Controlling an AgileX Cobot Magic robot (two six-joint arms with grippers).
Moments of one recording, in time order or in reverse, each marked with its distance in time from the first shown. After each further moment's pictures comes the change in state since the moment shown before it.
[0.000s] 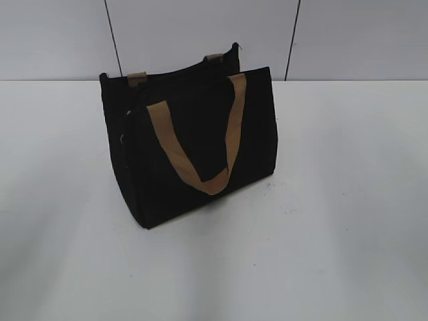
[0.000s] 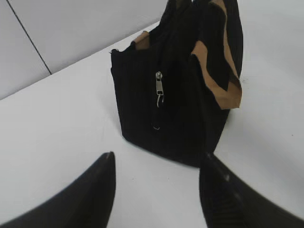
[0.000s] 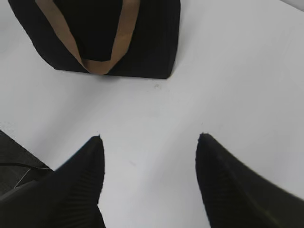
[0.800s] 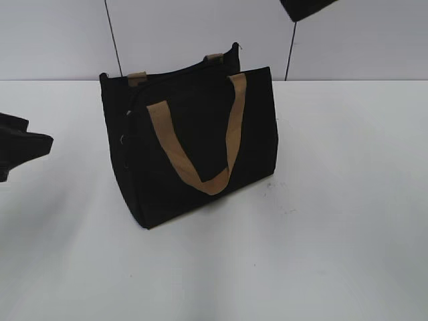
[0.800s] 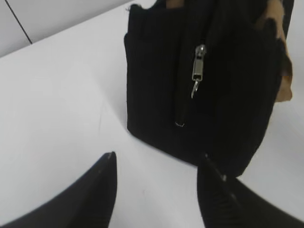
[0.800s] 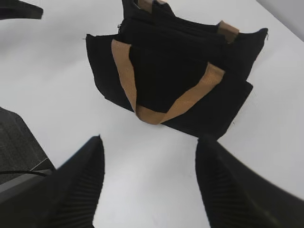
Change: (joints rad) left arm 0.000 0.507 0.015 -0.541 -0.229 0.643; right arm 0.290 0.362 -0.356 0.000 0.007 -0.002
